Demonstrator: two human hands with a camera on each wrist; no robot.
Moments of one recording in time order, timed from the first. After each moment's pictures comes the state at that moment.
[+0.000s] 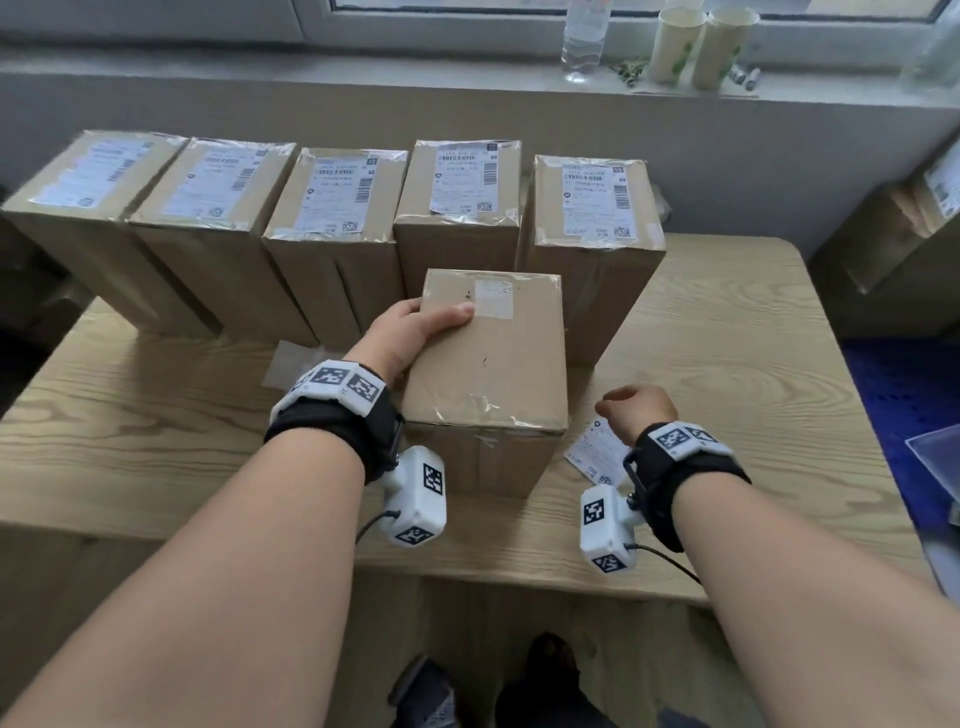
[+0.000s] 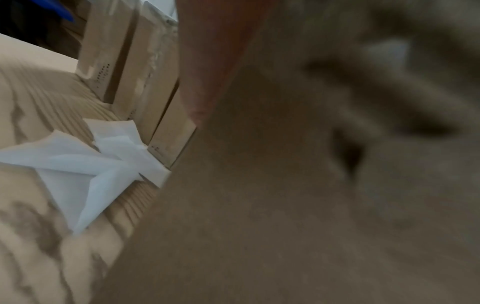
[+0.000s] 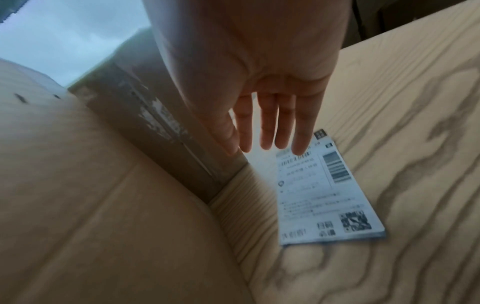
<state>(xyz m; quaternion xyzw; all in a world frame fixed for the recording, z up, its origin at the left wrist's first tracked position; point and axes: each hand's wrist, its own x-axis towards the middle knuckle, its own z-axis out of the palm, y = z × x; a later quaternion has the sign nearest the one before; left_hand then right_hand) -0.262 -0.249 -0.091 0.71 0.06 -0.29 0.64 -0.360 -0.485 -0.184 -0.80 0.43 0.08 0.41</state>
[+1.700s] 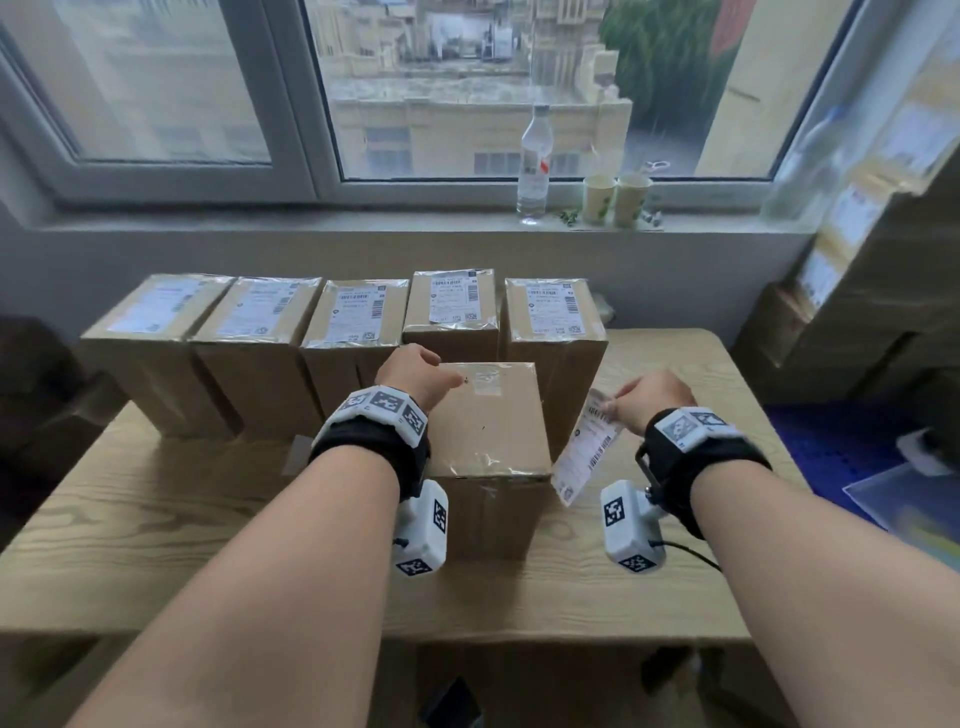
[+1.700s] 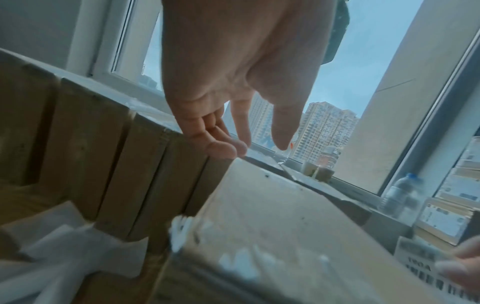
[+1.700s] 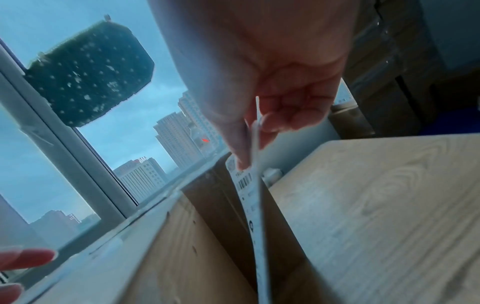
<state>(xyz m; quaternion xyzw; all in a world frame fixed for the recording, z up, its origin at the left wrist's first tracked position) -0.274 -0.251 -0.019 0.89 -0.02 -0.15 0.42 -0.380 -0.483 -0.040 -0.86 0.39 -0.01 0.31</state>
